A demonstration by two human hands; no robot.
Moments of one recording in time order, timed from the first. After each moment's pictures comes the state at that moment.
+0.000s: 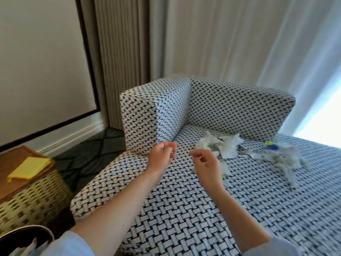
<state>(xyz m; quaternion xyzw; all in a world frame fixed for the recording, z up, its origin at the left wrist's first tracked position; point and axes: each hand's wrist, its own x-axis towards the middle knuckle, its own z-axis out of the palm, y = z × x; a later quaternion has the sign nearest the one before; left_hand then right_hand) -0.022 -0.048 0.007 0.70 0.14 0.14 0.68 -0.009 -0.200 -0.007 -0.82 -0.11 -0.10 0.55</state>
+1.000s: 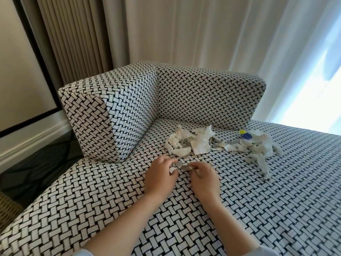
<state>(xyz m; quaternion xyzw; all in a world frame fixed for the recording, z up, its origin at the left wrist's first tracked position) 0.030 -0.136 -0.070 0.93 0.01 0.18 0.31 0.034 -0.280 -0.065 -0.91 -0.01 -0.12 0.39</state>
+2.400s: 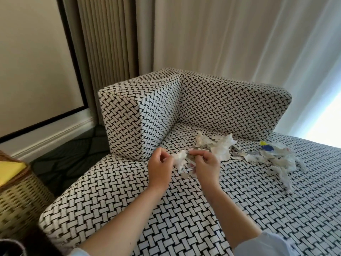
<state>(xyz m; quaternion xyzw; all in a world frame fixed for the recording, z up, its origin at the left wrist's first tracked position) 0.004 -0.094 -0.025 0.69 0.12 0.25 0.67 0.028 -0.214 -0.005 -0.71 0.03 -0.03 0.71</state>
